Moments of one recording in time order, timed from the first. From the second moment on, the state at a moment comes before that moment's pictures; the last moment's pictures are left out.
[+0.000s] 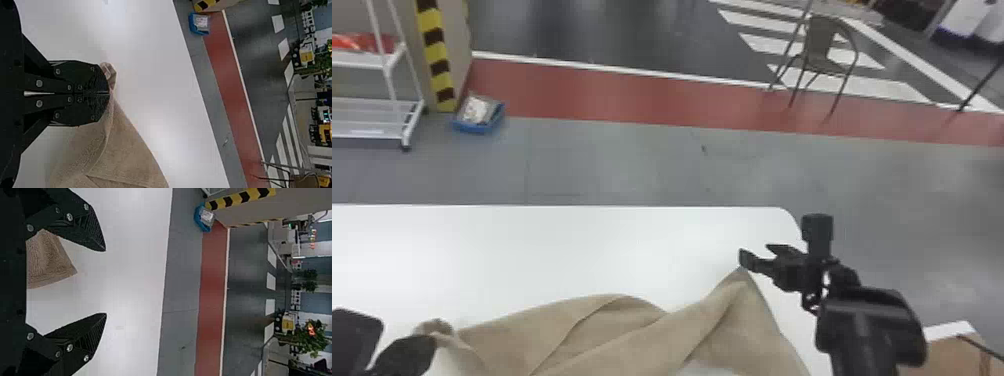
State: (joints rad) left arm 0.52 0.22 -0.11 -2.29 -0.15 0.84 -0.22; right arm -0.16 -0.12 -0.50 -1.27 0.35 0.36 0.67
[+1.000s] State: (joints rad) left arm 0.49 0.22 -0.11 -2.24 -0.15 0.83 -0.22; right arm -0.22 -0.23 -0.38 -0.98 0.41 0.25 0.70
